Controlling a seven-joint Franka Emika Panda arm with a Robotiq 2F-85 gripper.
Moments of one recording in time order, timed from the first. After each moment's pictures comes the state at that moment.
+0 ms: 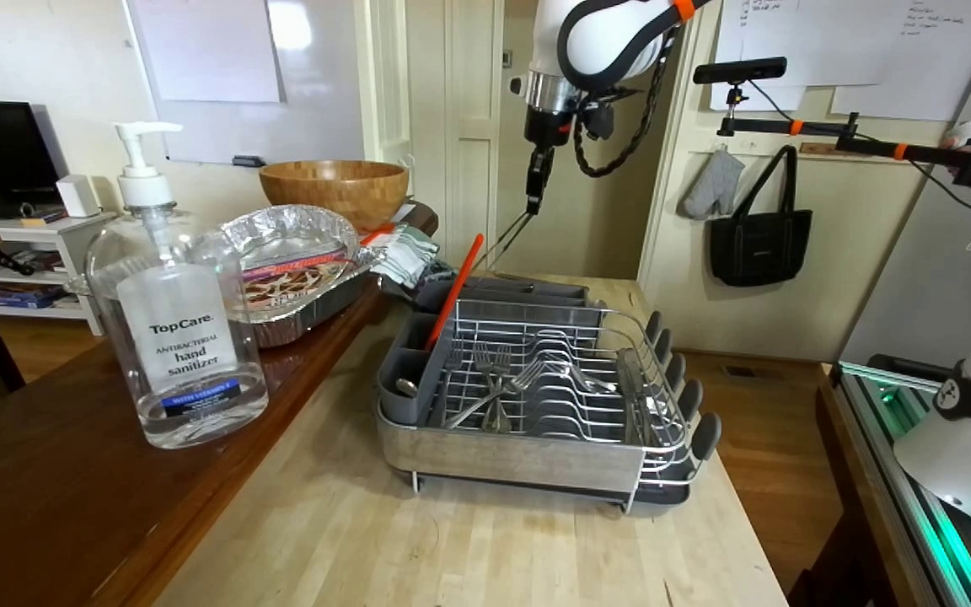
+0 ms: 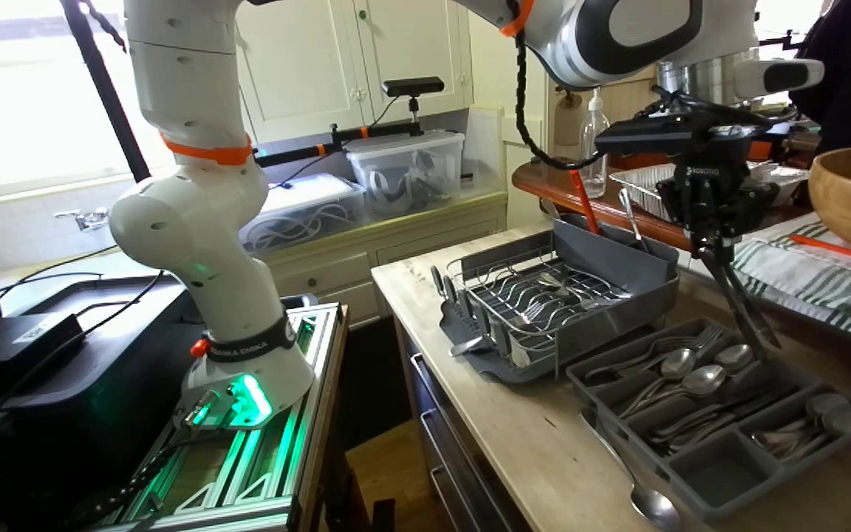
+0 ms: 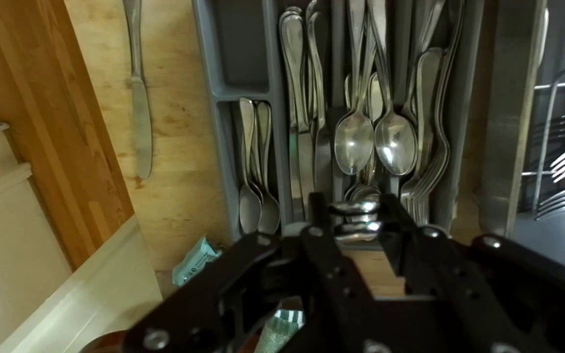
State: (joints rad) arm -0.13 0.24 -0.07 -1.89 -0.14 2.30 -0.32
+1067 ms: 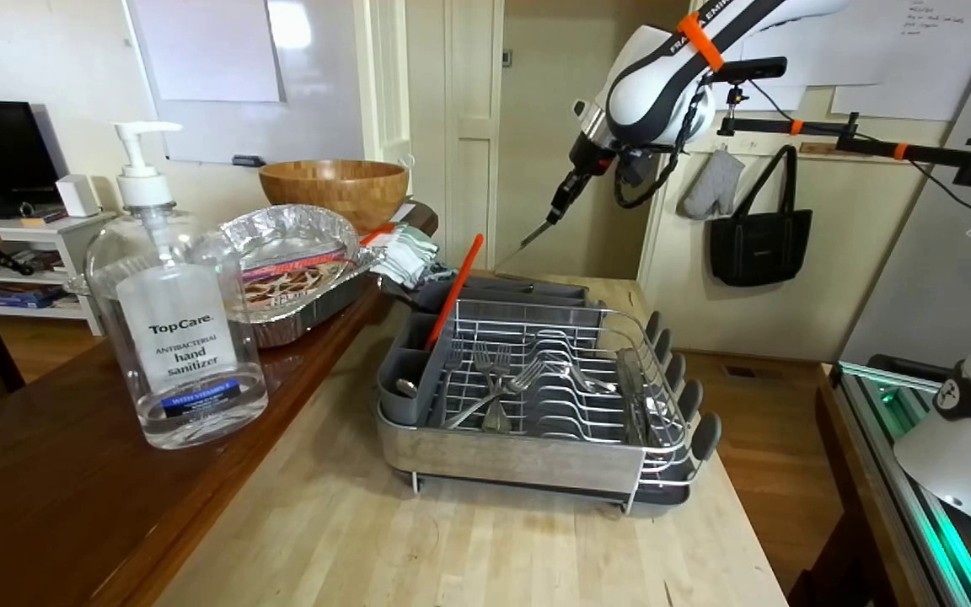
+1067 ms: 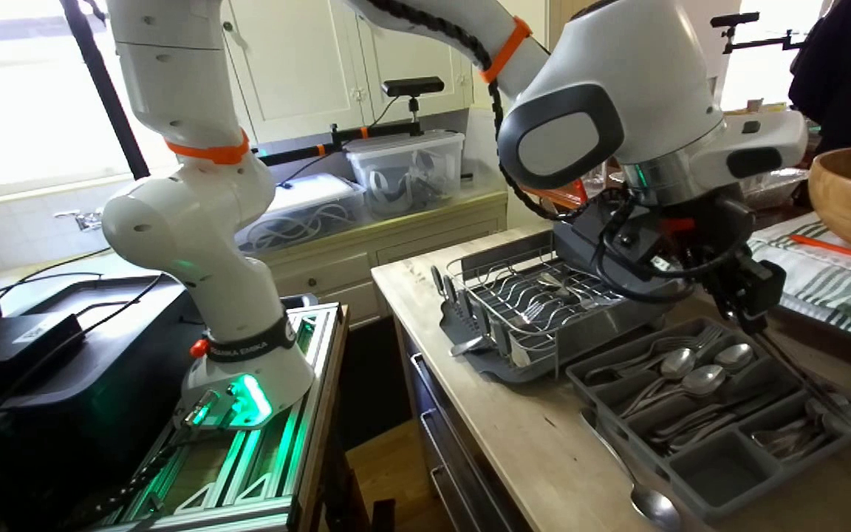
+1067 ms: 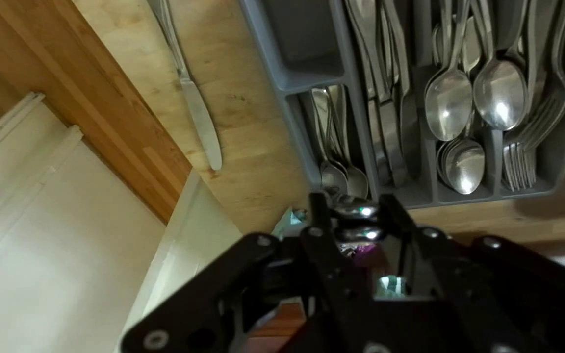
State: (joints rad) arm -0.27 0.18 -0.07 -2.22 0.16 2.89 -0.48
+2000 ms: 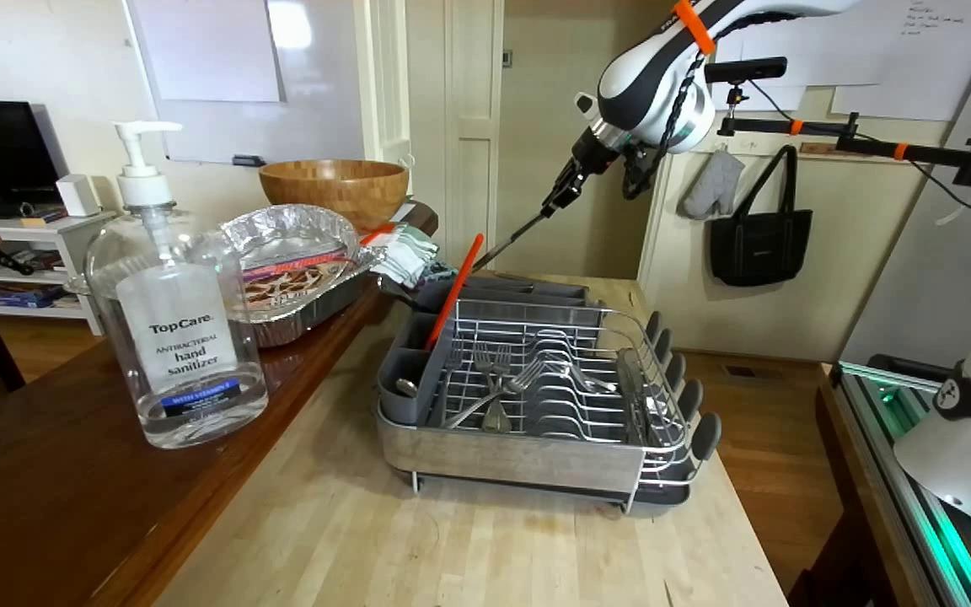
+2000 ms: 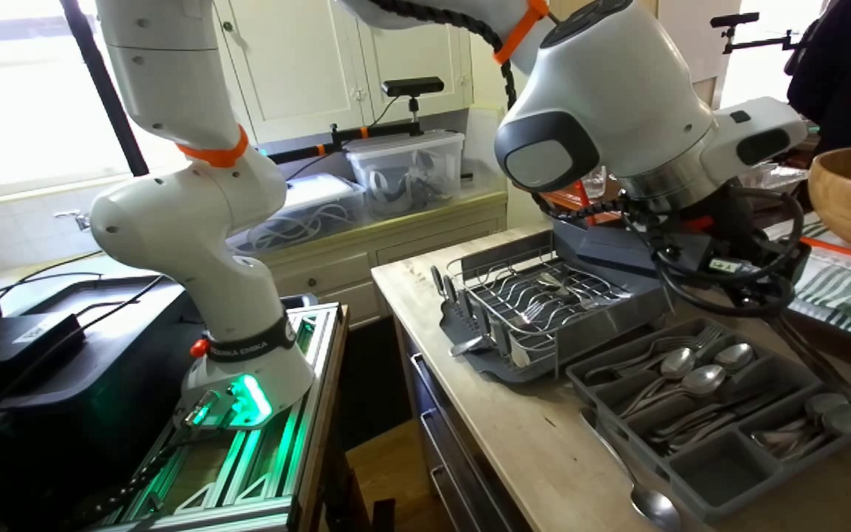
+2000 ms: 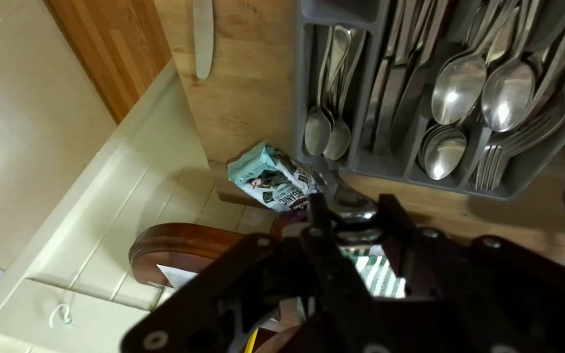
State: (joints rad) arm -0.56 0.19 0.26 -2.23 0.52 3.02 -1.16
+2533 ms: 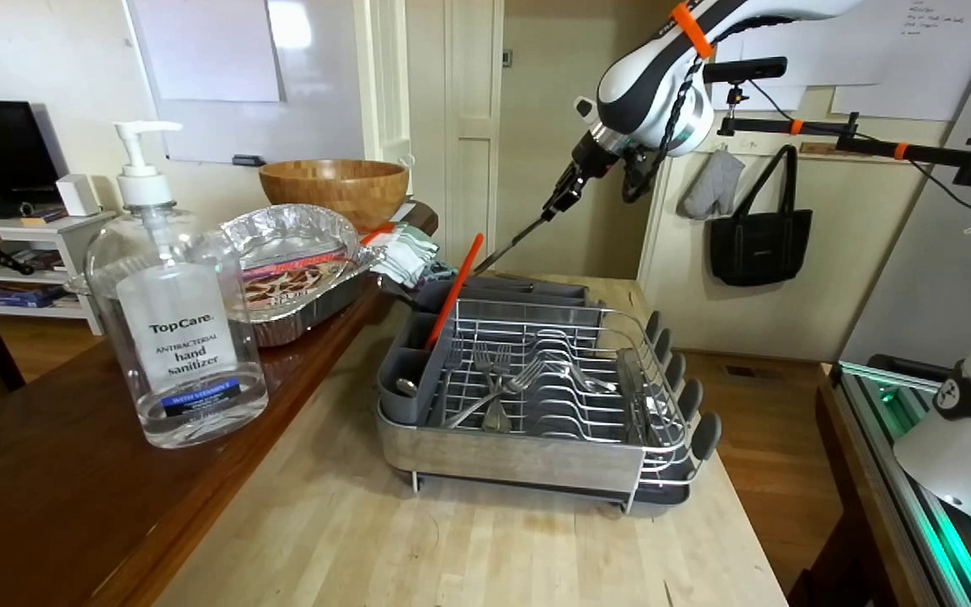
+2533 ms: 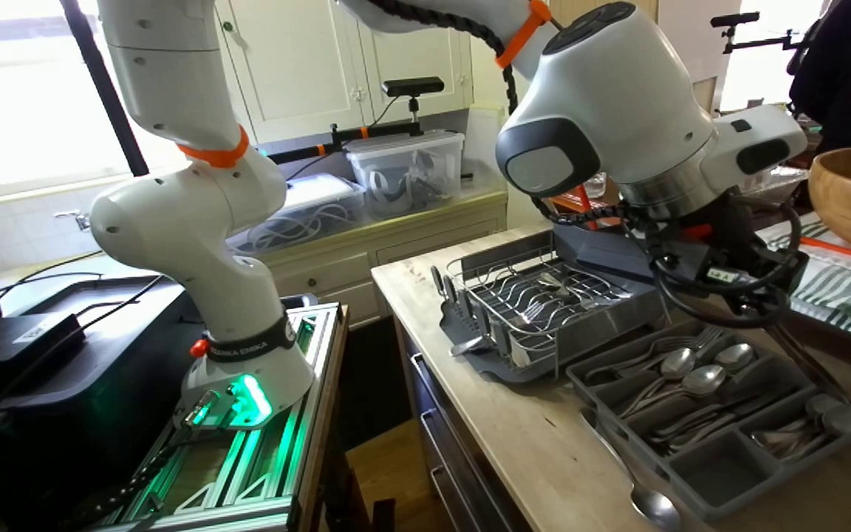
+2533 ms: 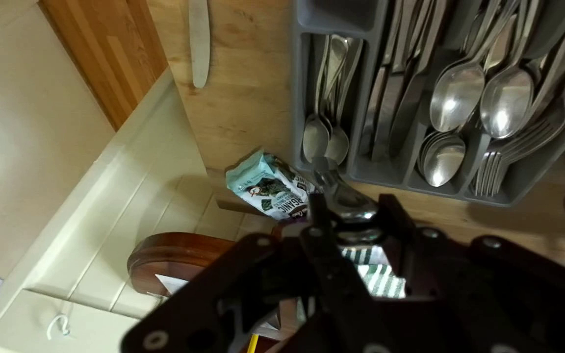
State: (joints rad) arm -0.56 0.21 0.26 -2.23 0.51 3.02 -1.15
